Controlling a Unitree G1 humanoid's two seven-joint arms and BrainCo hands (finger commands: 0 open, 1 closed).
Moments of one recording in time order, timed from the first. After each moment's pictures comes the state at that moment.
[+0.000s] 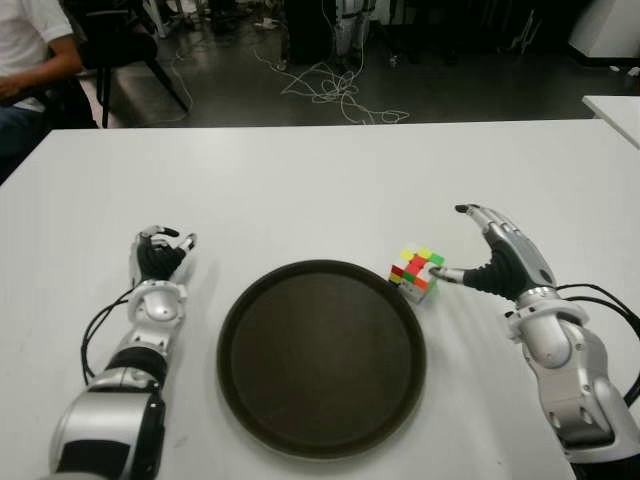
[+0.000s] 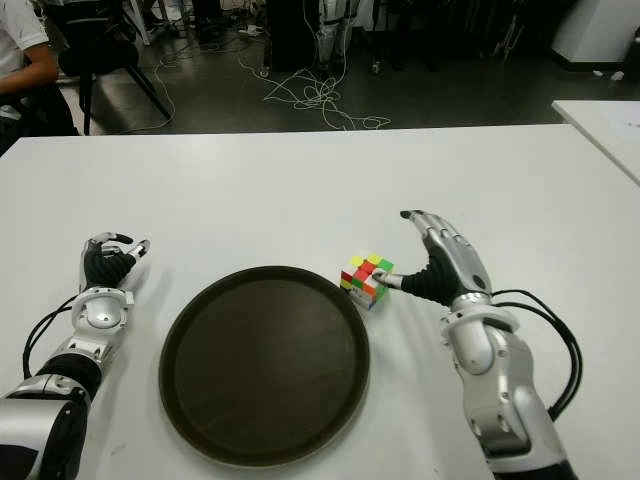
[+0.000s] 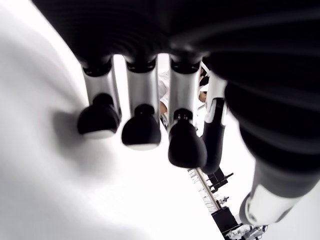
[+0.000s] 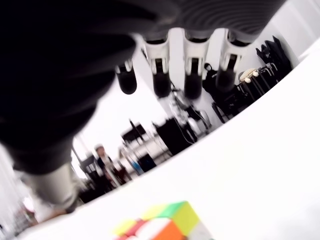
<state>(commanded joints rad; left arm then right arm) -0.57 0.22 0.04 1.25 0.20 -0.29 0.46 -0.04 -0.35 0.16 -0.30 -0.71 0.34 0.17</state>
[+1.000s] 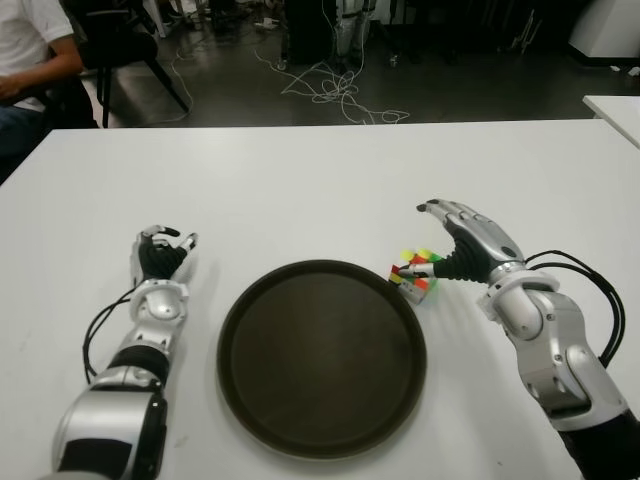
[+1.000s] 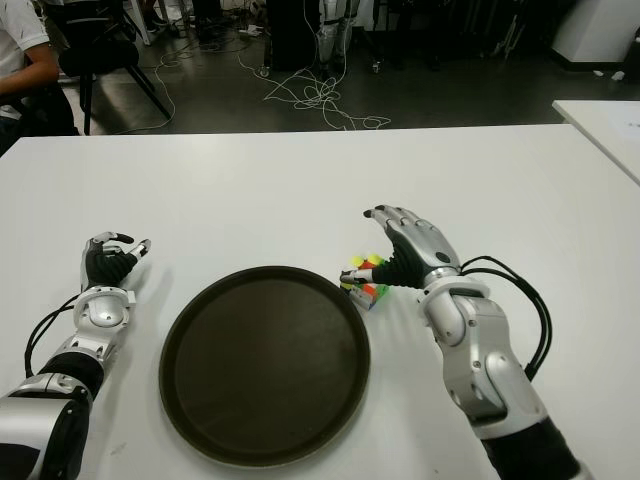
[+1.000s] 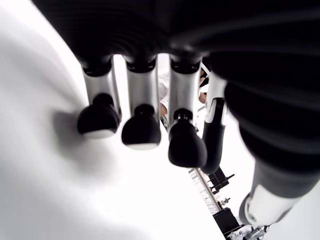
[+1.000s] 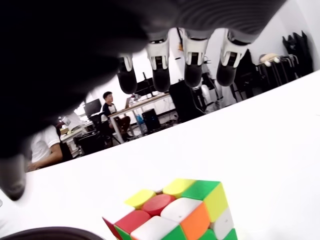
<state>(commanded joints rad) -0.57 0.20 0.04 1.23 0.19 -0.27 0.46 -0.17 -0.41 0.27 -0.21 -0.79 0.31 0.27</state>
